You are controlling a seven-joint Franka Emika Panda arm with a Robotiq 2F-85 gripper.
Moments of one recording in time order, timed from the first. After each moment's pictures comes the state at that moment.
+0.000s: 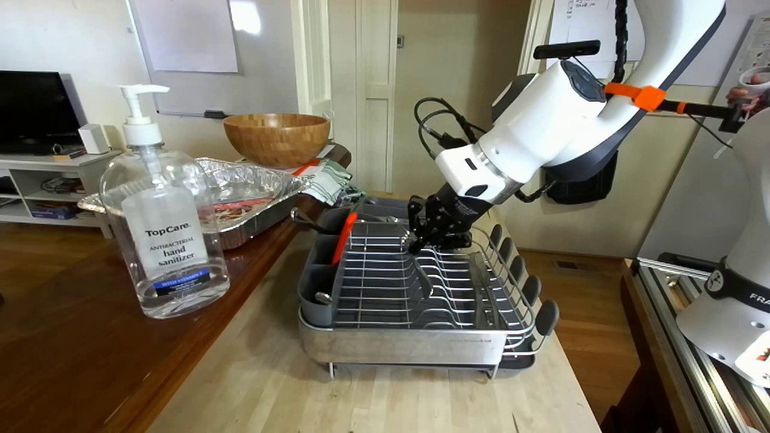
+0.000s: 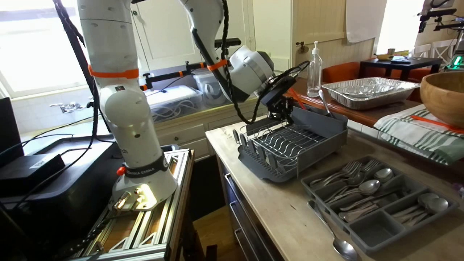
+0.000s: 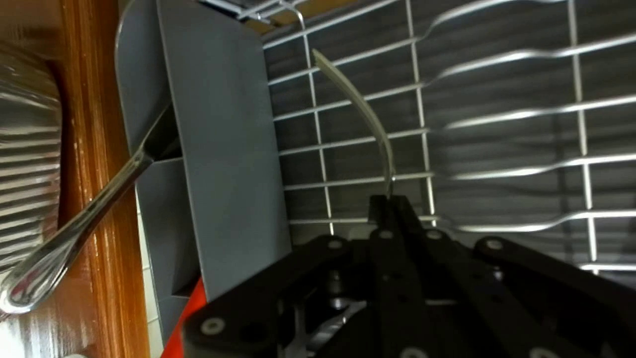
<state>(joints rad) 0.51 0.13 -0.32 -2.43 -1.54 3.03 -0.11</state>
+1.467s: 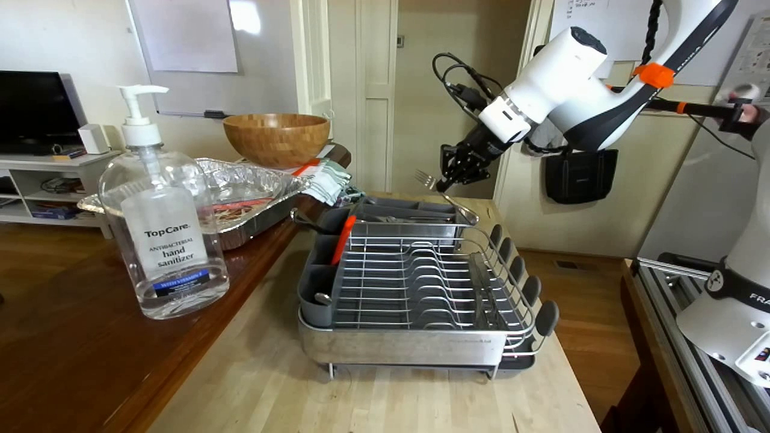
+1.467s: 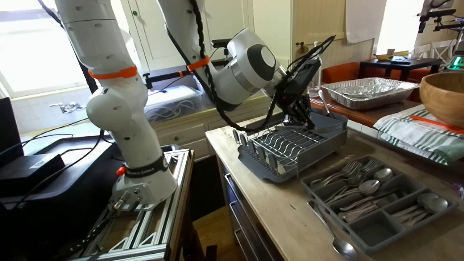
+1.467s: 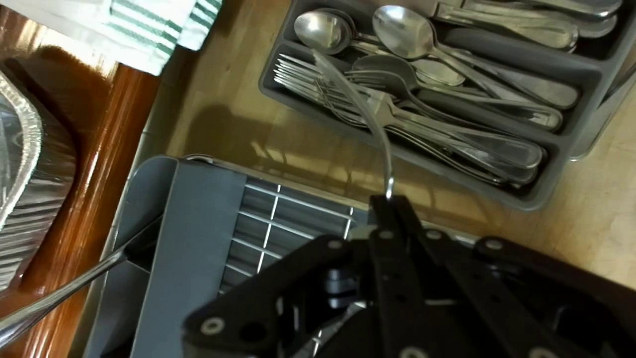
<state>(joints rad) 0.13 -0.03 -0.37 -2.55 -1.39 3.23 -1.04</state>
